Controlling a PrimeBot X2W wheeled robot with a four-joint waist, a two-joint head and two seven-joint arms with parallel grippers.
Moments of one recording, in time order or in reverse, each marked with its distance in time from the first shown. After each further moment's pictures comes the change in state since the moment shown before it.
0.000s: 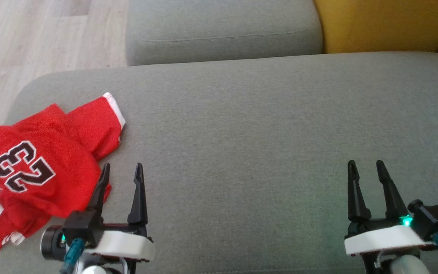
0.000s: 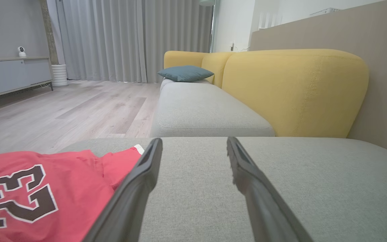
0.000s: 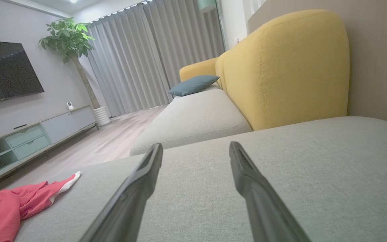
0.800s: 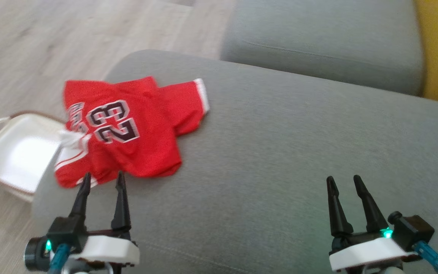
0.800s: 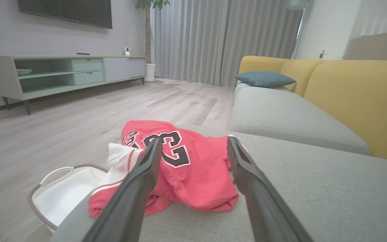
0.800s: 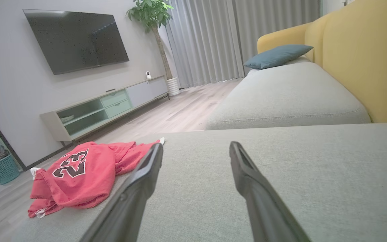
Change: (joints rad) left arm 0.027 -0.002 0.082 0.022 0.021 -0.011 0.000; right arm 0.039 0.000 0.092 0.023 0.040 0.000 0.000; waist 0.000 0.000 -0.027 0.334
